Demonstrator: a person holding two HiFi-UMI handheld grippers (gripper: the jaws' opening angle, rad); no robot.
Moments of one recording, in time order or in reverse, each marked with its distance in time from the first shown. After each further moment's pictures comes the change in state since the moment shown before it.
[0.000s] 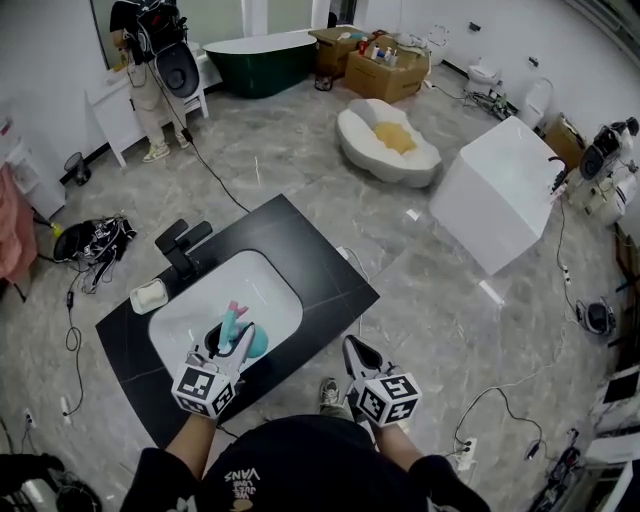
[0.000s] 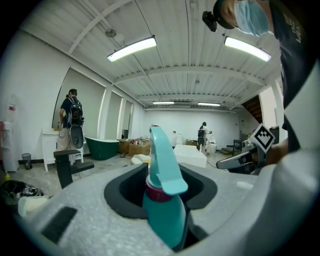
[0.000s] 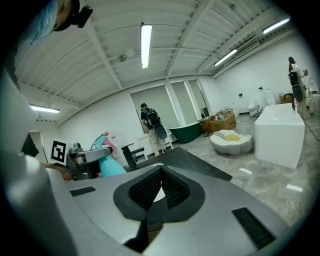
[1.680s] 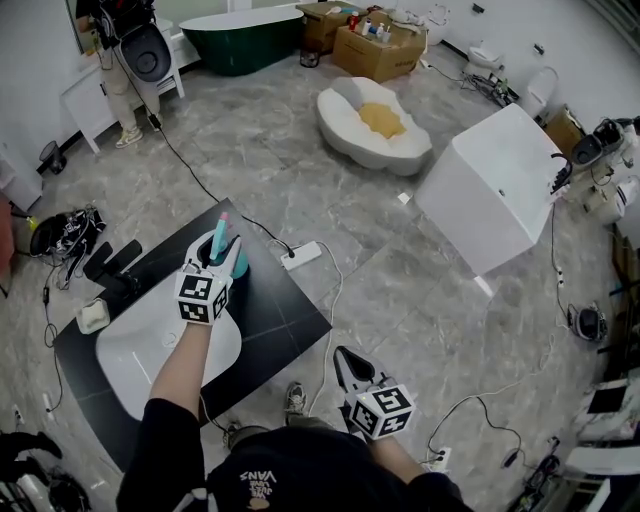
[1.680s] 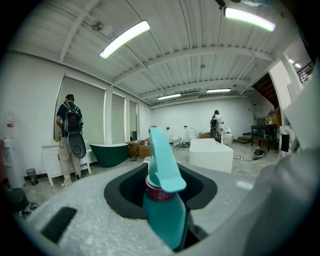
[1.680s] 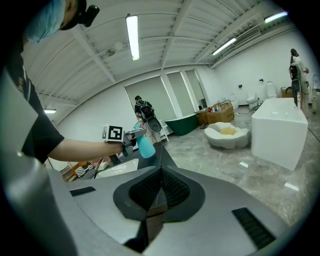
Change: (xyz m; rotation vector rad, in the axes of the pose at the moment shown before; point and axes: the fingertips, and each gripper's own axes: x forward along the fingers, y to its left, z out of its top) left arm 0.310 0.078 -0.005 0.109 0.024 0.139; right arm 0.025 -0.164 0.011 0.019 0.106 0.006
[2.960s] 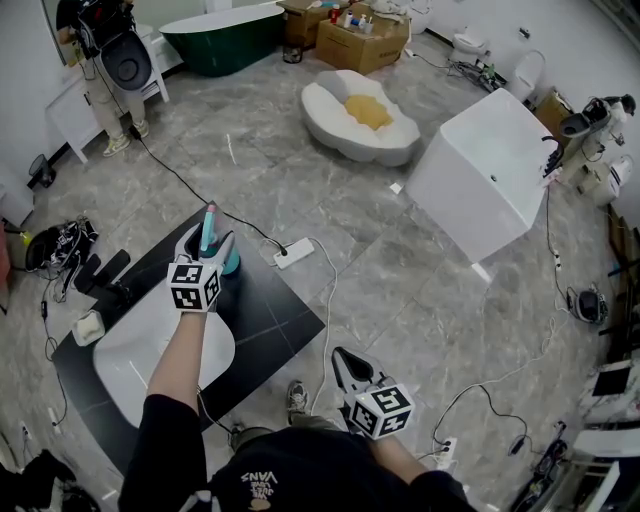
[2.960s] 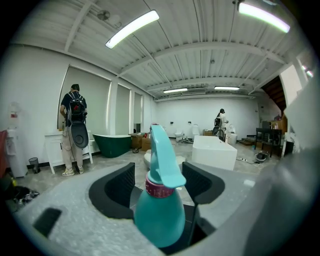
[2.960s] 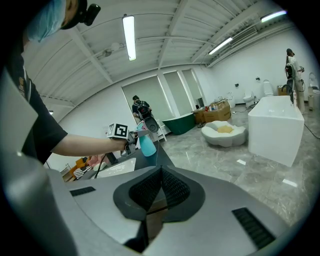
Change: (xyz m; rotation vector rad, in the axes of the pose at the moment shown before) left arm 0.034 0.014 -0.021 -0.082 0.086 0.031; right arm -0.006 -0.013 -0.008 0.023 0.006 -0.023
